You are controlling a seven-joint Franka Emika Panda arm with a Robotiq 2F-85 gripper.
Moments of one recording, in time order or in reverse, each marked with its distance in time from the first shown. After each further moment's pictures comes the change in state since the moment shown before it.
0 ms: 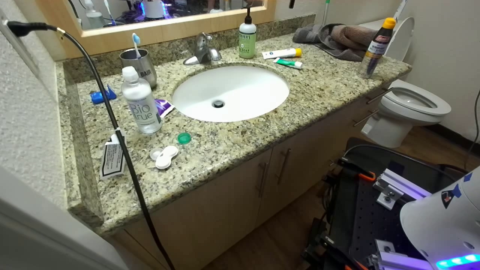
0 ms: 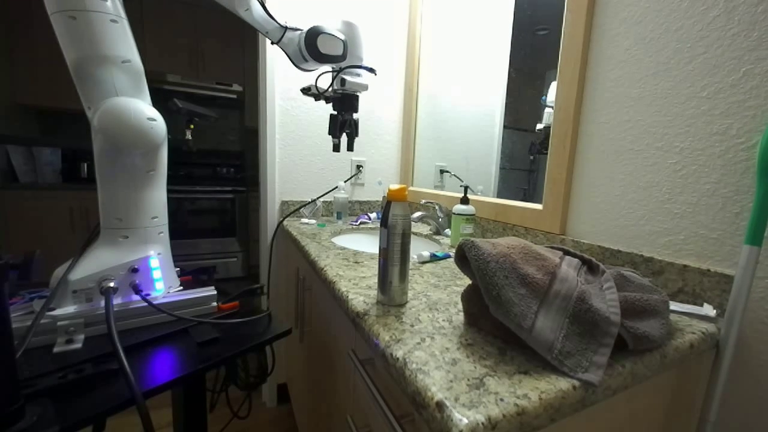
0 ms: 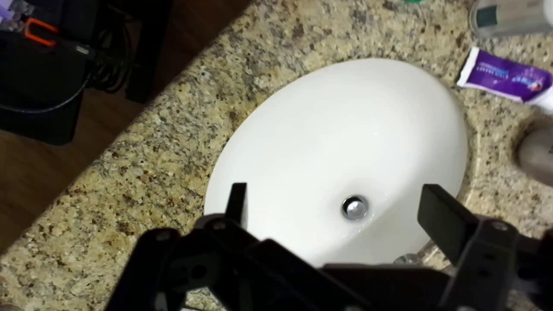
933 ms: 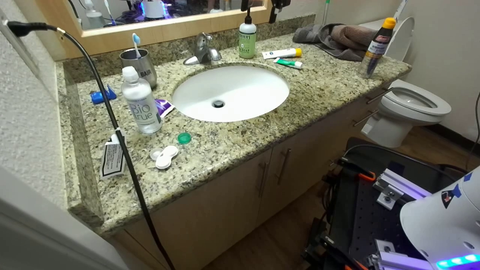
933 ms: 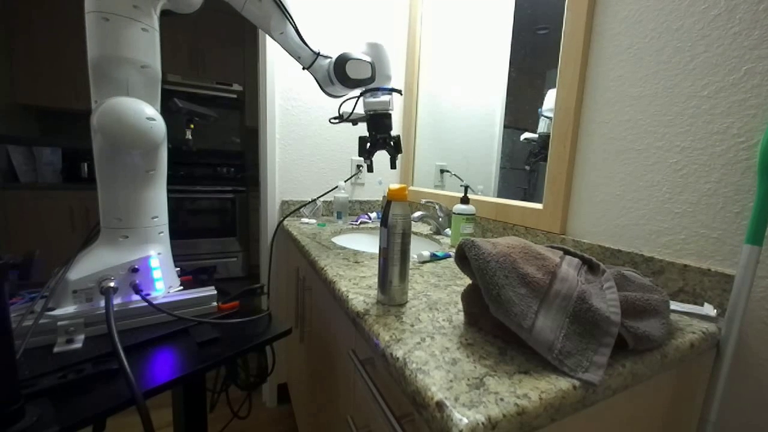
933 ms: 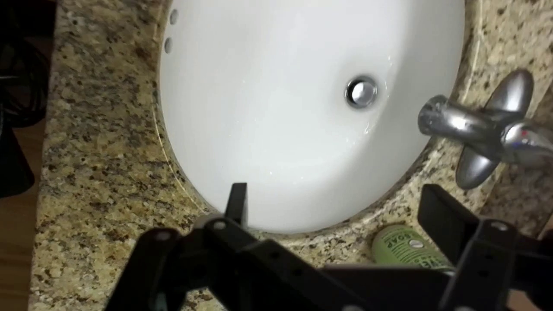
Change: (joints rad) arm -0.009 0.246 -0.103 0.108 -0.059 0.243 0.427
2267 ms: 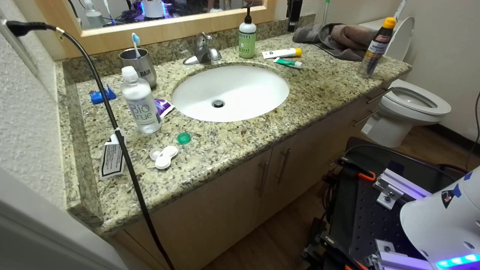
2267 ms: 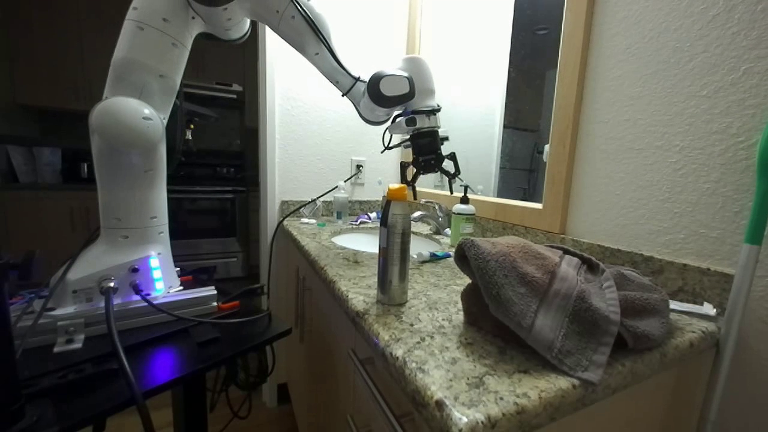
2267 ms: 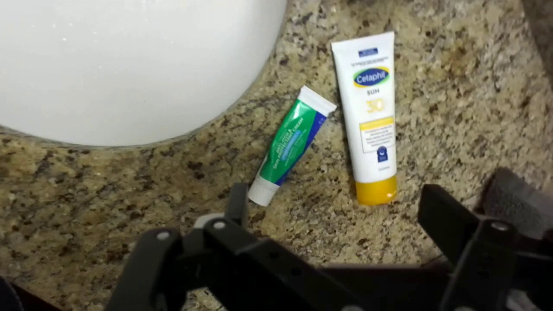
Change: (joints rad) arm -0.039 0.264 -0.243 0.149 -0.062 0.136 0.765
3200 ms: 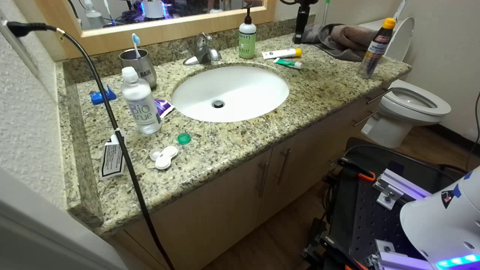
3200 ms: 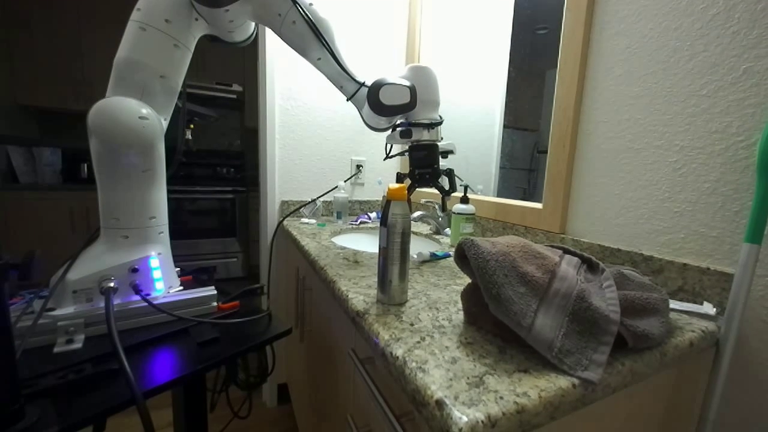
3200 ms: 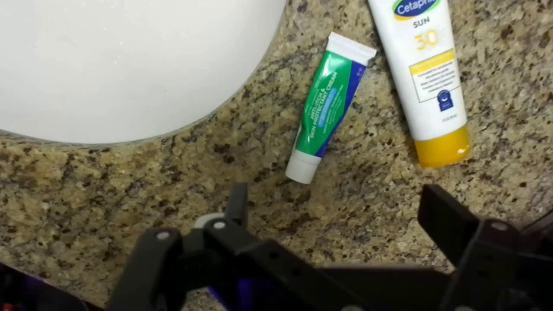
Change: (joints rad) arm -0.044 0.030 -0.007 -0.026 0.070 -0.049 0.091
